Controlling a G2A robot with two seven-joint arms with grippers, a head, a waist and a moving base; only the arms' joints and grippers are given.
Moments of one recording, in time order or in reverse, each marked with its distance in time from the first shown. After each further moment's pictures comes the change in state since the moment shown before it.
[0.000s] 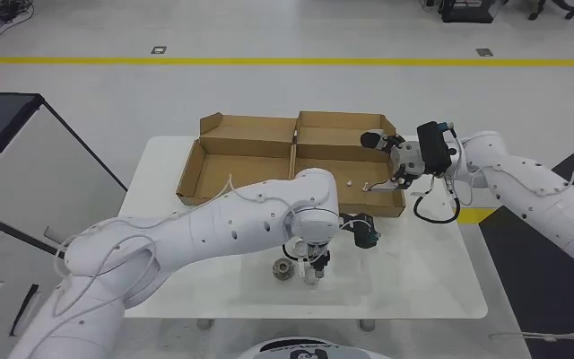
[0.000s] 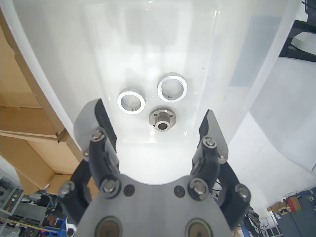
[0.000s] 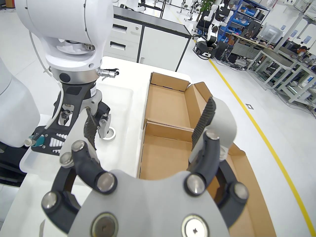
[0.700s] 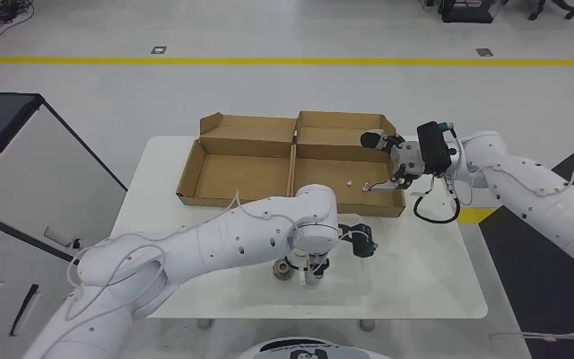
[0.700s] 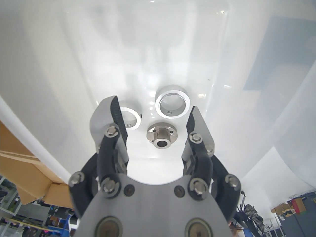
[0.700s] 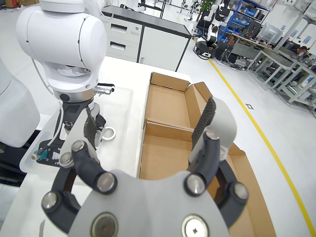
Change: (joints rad) left arm 0.097 -0.010 0.000 0.028 0.119 -0.027 0.027; right arm 0.000 0.000 0.000 0.000 0.000 0.000 0.000
